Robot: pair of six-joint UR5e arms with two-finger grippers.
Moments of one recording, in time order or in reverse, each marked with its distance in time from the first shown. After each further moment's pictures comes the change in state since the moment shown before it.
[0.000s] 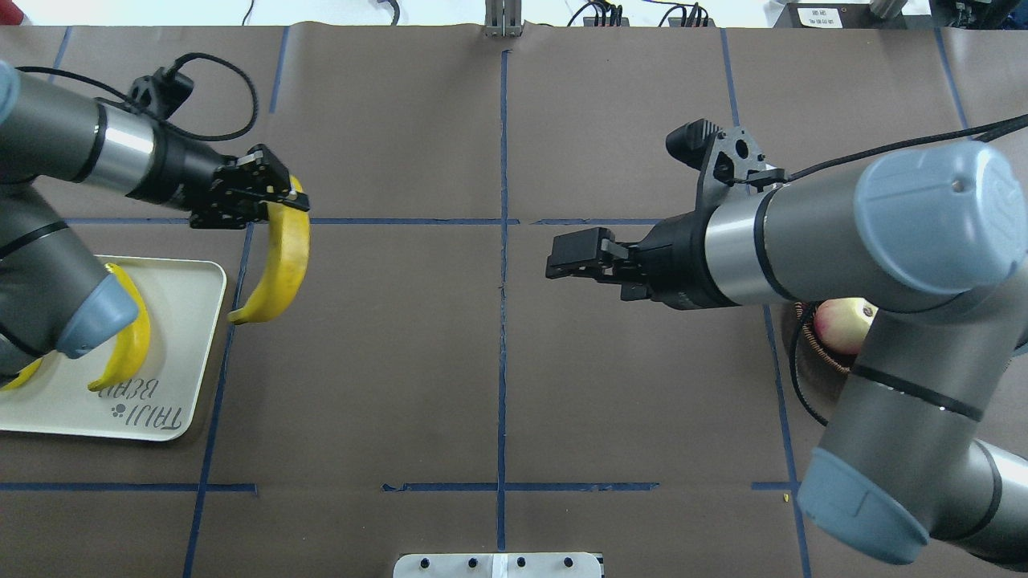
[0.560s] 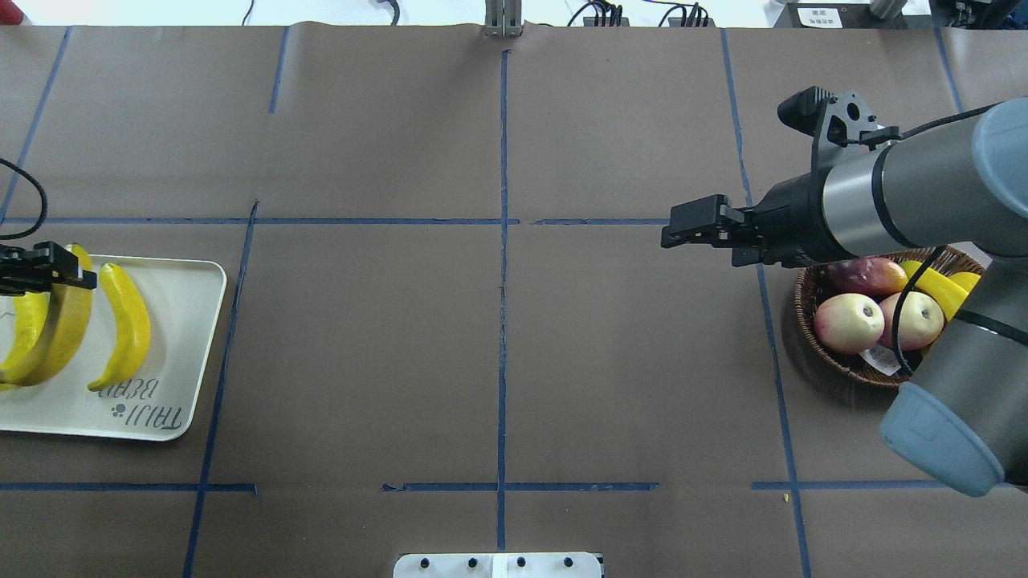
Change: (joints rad) left arm -0.130 0.377 -0.013 0.008 -0.005 0.404; right arm 0.152 -0.167 -0.002 -0.007 0.087 -0.180
